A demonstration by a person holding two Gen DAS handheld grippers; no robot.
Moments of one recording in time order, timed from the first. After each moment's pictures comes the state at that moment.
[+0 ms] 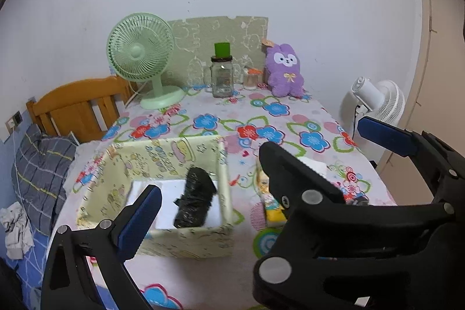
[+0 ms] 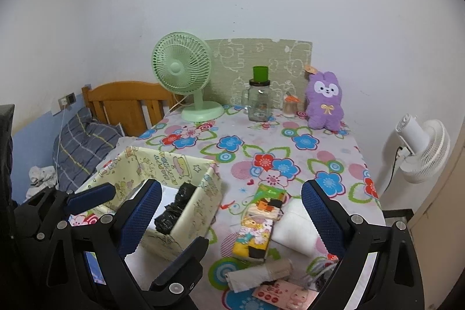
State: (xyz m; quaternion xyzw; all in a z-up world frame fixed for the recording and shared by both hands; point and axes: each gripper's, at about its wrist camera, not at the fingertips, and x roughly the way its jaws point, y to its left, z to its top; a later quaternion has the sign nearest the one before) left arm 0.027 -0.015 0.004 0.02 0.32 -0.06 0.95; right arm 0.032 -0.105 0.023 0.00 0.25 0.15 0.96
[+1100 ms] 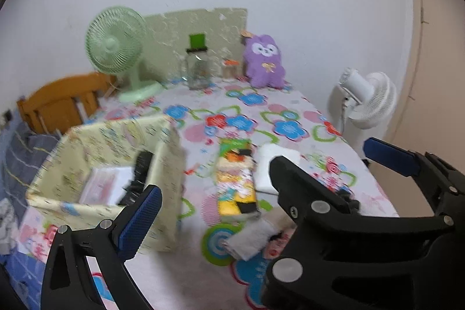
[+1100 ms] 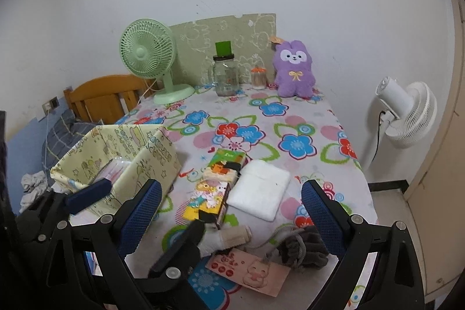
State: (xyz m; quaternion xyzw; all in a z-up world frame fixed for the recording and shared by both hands) left arm 0.028 -0.075 -0.043 0.02 0.31 -0.07 0.95; right arm 0.026 -0.170 -0.028 0.03 0.29 0.11 0.95
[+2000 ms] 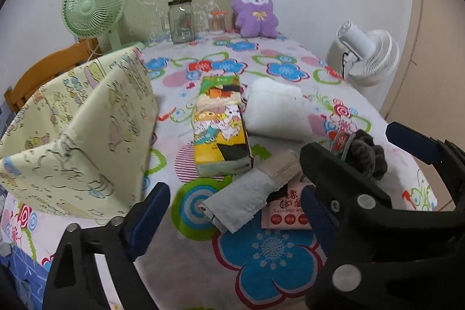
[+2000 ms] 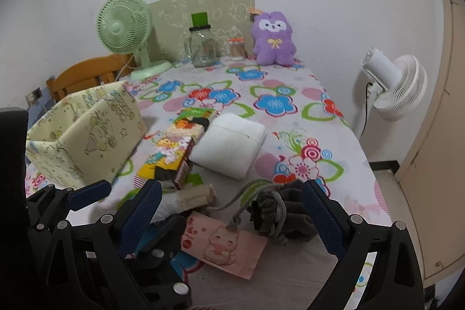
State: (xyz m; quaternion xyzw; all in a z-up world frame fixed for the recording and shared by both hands) left arm 0.045 -0.094 -0.114 0.05 0.39 -0.08 0.92; right arm 0.030 -0.193 -0.095 0.03 0.32 0.07 0.94
